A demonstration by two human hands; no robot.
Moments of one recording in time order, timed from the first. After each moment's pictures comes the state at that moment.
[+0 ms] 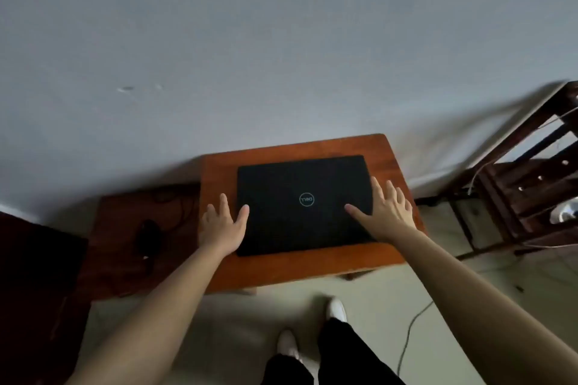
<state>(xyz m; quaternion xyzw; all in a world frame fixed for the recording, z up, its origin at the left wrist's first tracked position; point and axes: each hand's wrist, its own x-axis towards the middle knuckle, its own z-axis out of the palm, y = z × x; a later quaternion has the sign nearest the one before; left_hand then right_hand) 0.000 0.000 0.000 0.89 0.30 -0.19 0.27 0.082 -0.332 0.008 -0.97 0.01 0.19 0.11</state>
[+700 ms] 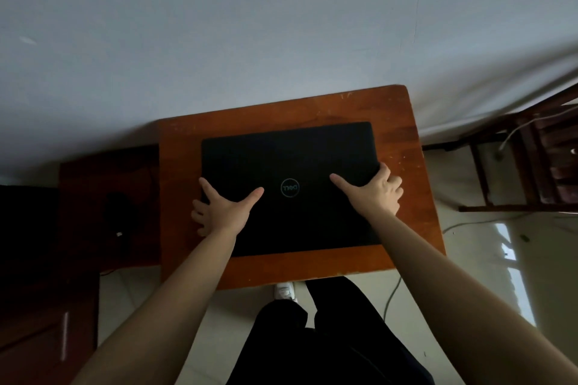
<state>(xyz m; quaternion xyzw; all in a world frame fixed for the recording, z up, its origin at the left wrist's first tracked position) 0.086 -0.057 -0.077 0.77 0.53 -0.21 0.30 0.167 -0.318 -0.085 -0.89 0.27 0.27 0.26</state>
